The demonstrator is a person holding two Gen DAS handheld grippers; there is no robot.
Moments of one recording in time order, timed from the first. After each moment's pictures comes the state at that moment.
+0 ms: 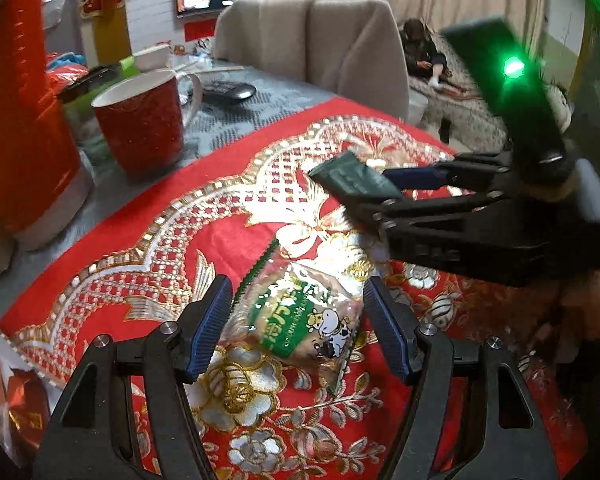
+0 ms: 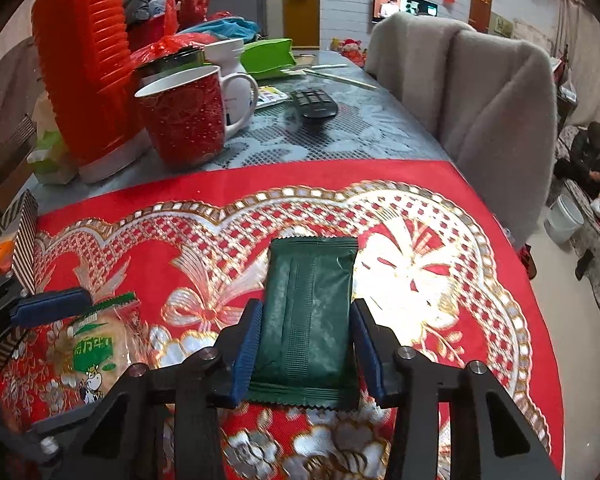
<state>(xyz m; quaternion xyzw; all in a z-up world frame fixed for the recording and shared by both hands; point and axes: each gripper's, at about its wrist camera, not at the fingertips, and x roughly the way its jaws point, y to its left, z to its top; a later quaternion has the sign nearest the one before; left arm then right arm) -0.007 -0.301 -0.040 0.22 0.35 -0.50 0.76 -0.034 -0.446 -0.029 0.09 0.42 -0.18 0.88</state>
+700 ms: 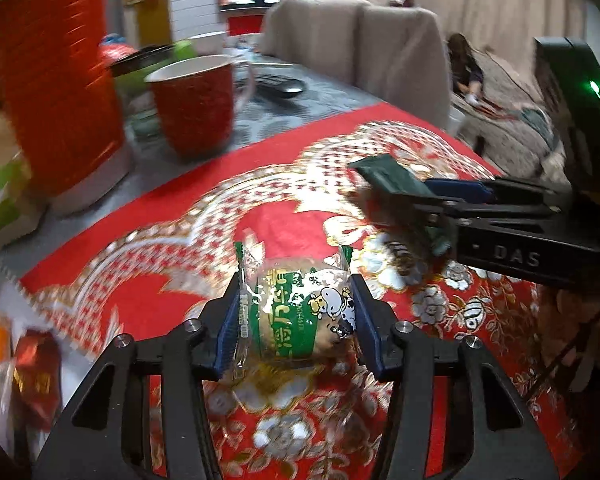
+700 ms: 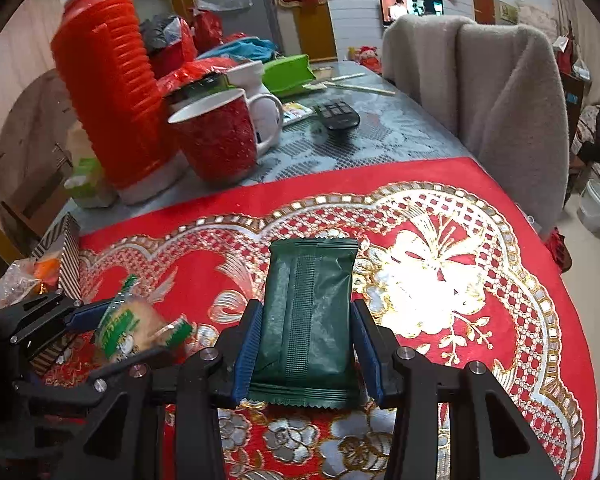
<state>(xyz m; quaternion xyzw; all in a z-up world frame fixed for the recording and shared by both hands) 0.004 -0.275 -0.040 0.18 0.37 -0.43 0.81 -0.044 -0.438 -0.022 0.14 0.38 -0.12 0.91</state>
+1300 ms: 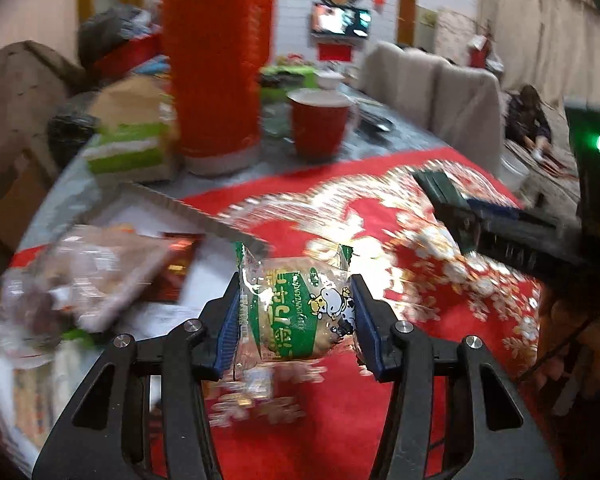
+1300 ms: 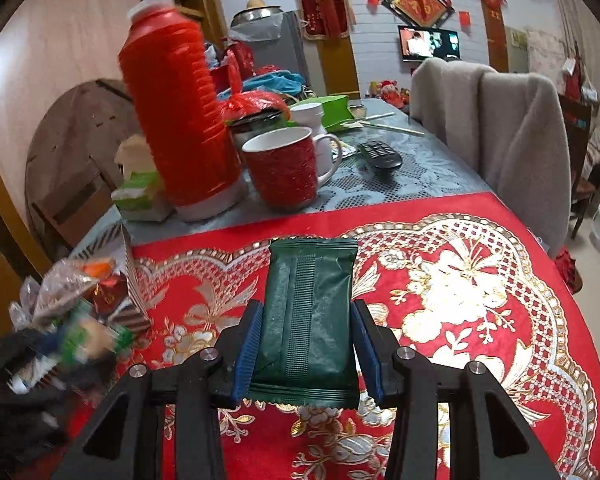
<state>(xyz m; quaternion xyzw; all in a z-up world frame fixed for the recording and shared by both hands) -0.039 -0.175 0.001 0.12 0.33 -0.30 0.89 -0.065 -0.378 0.001 0.11 0.33 -0.10 0.93</state>
